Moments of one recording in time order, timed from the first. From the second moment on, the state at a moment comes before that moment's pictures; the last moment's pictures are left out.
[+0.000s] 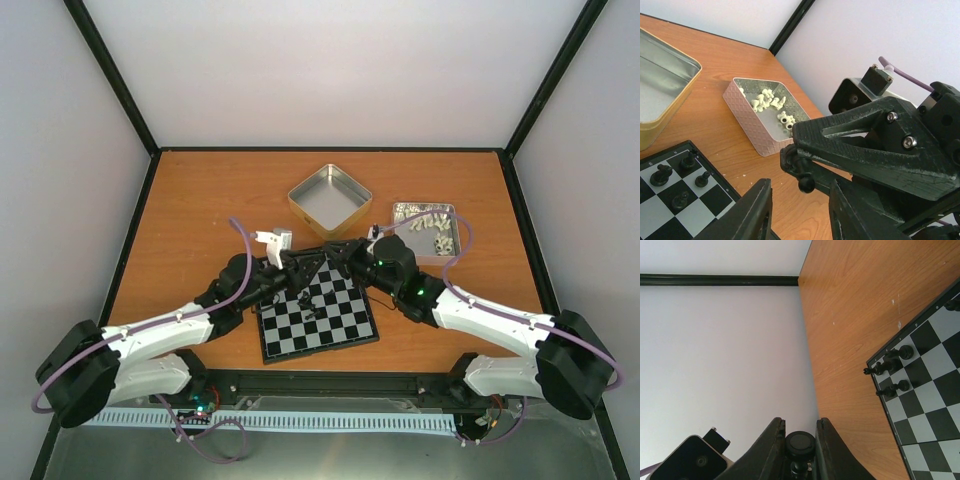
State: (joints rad) left arm -0.80 1.10 0.42 0.56 0.16 -0.65; right arm 0.85 1.20 0.65 0.28 -0.04 1.53
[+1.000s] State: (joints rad) left arm -0.80 1.10 0.44 0.54 0.17 -0.62; right arm 0.84 1.20 0.65 0.32 -0.10 1.49
